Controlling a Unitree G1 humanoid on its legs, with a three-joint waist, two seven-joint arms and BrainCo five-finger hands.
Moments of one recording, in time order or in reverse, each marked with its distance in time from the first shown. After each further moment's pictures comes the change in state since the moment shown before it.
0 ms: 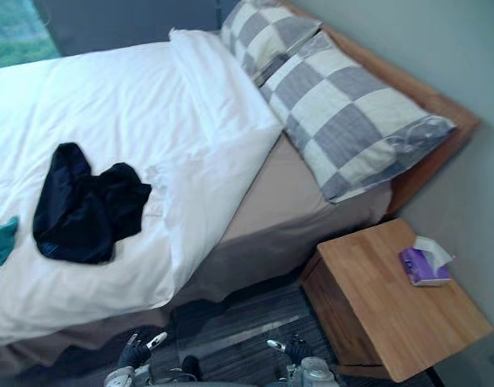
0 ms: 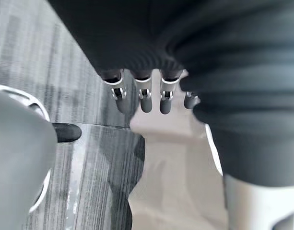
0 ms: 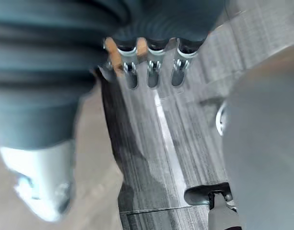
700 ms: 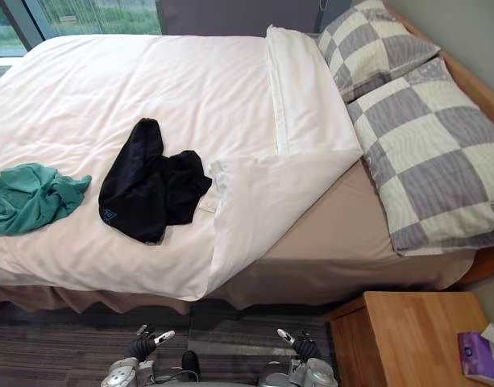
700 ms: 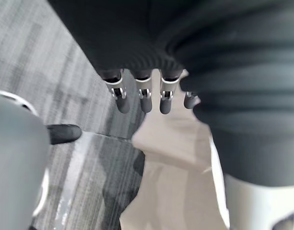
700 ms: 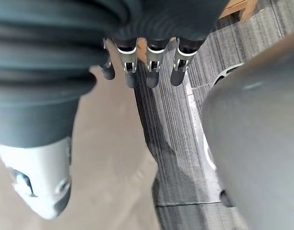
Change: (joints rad) left arm -0.052 0.013 0.055 0.038 0.209 0.010 -0.035; right arm 0.042 0.041 -0.005 -0.010 0.310 -0.064 -0.077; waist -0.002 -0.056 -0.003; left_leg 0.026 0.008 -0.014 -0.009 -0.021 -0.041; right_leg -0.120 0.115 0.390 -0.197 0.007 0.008
